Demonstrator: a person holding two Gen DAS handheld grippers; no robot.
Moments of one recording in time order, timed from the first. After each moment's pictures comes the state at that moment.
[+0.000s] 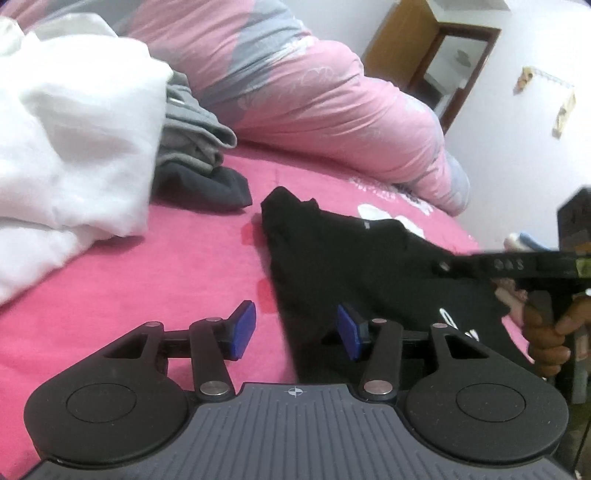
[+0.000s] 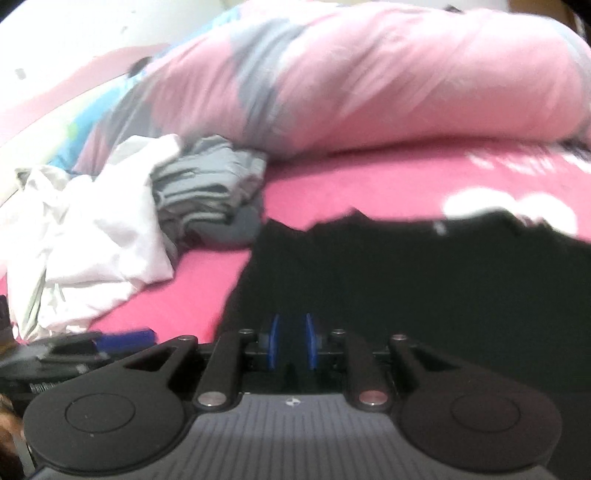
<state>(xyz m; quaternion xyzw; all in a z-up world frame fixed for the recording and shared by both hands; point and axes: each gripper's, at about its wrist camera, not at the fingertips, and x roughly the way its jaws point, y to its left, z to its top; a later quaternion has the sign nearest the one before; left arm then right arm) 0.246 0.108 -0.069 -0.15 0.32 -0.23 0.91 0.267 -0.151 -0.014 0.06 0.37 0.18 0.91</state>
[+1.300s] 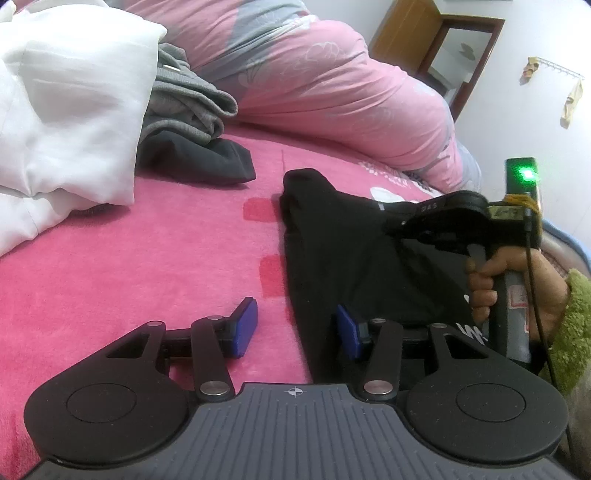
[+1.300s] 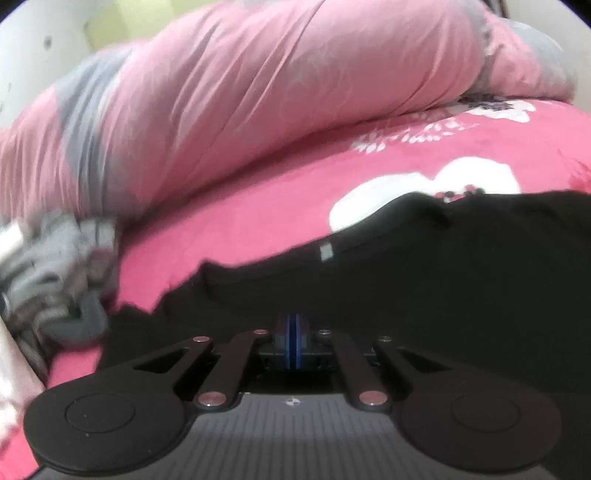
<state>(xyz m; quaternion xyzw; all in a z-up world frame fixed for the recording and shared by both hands) 0.253 0.096 -0.097 -0.14 0.32 -0.22 0.91 0.345 -0.197 -0.086 0.15 0.34 -0.01 0.93</state>
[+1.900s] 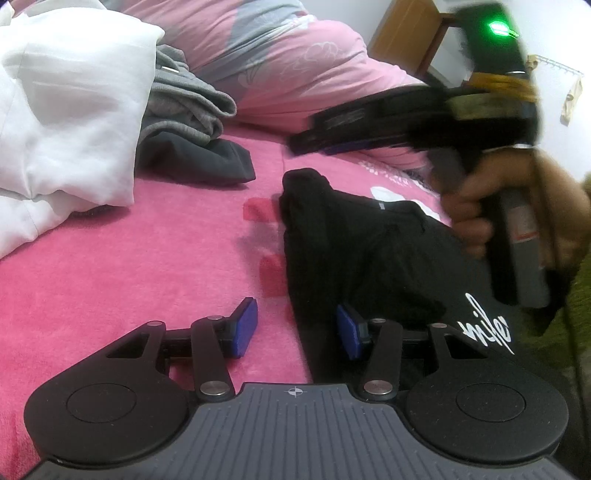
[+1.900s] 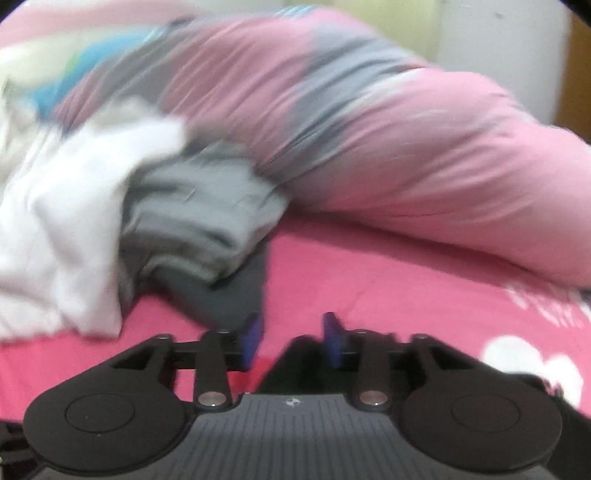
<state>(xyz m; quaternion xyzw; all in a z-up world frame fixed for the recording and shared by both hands) 0.252 0.095 -0.097 -0.13 0.32 -0.22 0.91 0.356 -0.038 -0.032 -0.13 0.32 0.15 0.93</state>
